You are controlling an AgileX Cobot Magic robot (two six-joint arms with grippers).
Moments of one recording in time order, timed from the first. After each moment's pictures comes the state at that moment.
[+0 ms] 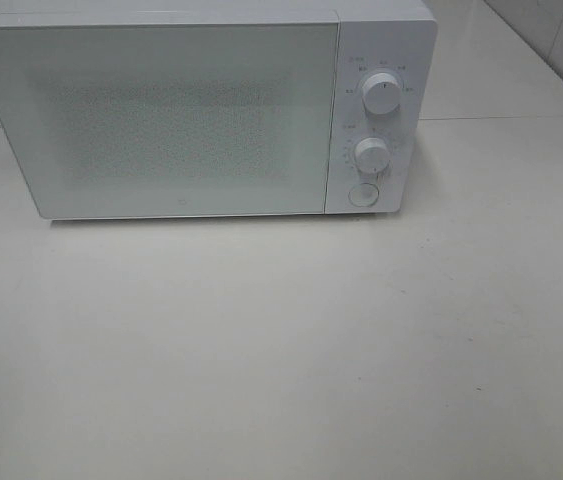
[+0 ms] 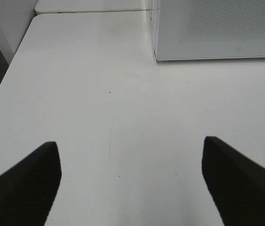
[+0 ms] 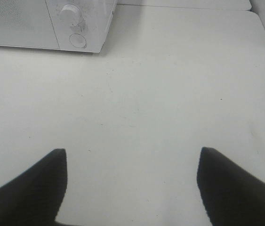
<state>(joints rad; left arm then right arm) 0.00 0.00 -0.50 0.00 1.05 0.03 0.11 0.00 -0.50 -0.01 1.04 0.01</state>
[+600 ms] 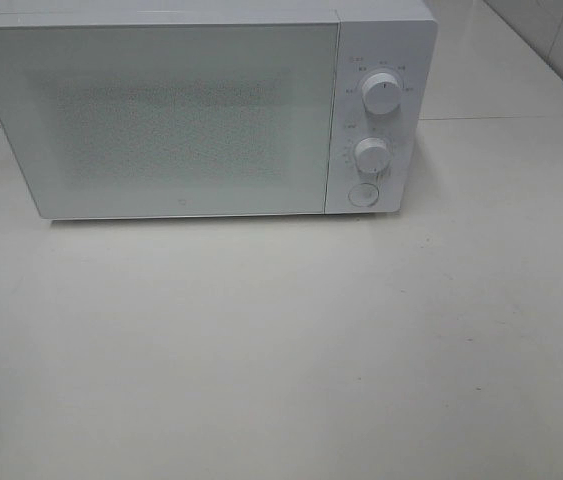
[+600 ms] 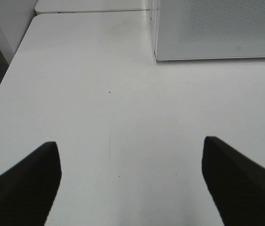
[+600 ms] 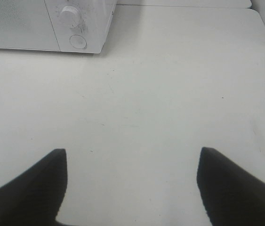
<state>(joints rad) 0.00 0.00 -0.50 0.00 1.05 0.03 0.11 0.00 -0.50 -0.01 1.04 0.03</state>
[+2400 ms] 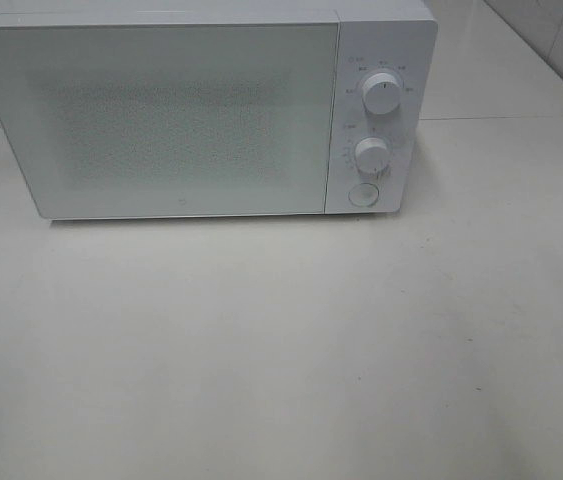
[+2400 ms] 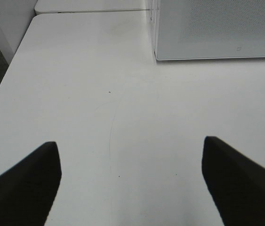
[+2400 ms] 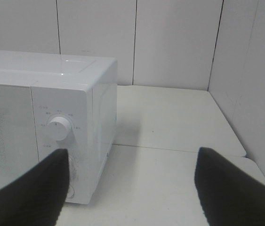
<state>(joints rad) 0.00 0.00 -0.50 0.00 1.05 0.03 0.11 0.34 -0.24 -0.08 -0.06 0.03</state>
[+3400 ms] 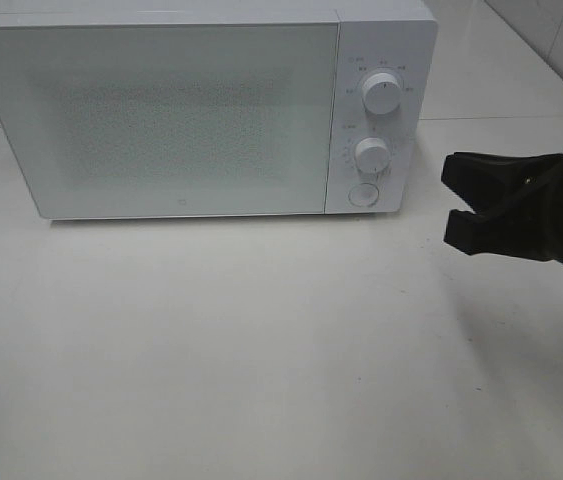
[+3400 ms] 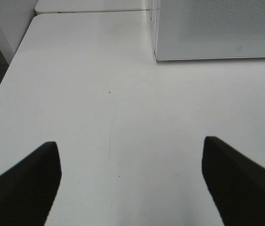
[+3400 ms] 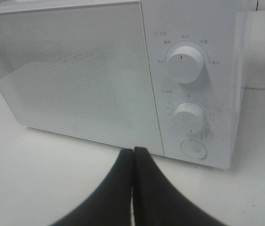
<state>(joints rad) 0.00 0.00 -0.50 0.00 1.05 0.03 0.41 1.21 -0.24 -0.13 -0.73 0.29</state>
